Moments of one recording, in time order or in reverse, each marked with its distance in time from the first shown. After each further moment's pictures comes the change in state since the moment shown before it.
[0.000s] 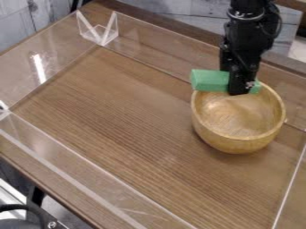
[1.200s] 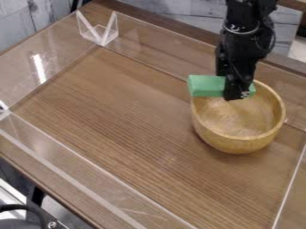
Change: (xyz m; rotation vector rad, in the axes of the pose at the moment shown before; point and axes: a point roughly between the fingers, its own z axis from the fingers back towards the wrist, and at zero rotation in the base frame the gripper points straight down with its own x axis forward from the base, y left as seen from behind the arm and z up) arm -0.002 0.005 -0.014 0.079 -0.015 0.011
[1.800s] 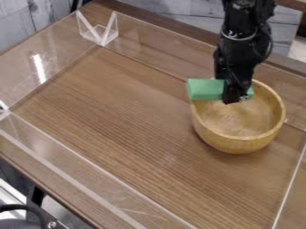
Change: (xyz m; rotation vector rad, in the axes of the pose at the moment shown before) arm -0.001 0.000 -0.006 0.023 -0.014 0.006
